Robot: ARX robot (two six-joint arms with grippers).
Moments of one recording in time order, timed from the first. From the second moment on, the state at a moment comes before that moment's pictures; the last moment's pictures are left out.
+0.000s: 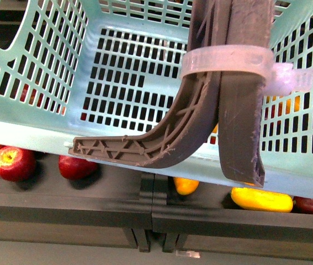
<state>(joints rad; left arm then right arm) -0.55 1.61 1.17 -0.09 0.80 -0.46 -0.02 1.07 0.62 0.21 -0.34 0.43</state>
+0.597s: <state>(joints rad) -0.55 1.62 1.17 -0.09 0.81 -0.46 0.25 1.15 0.56 0.33 0.04 0.33</state>
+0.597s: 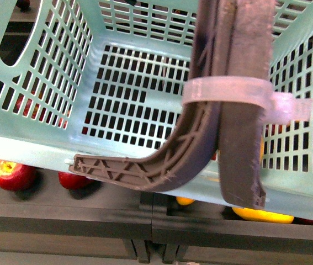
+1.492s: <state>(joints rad) -0.55 1.62 1.17 -0.09 0.81 -0.46 -0.05 0.44 0.18 0.06 0.05 0.20</state>
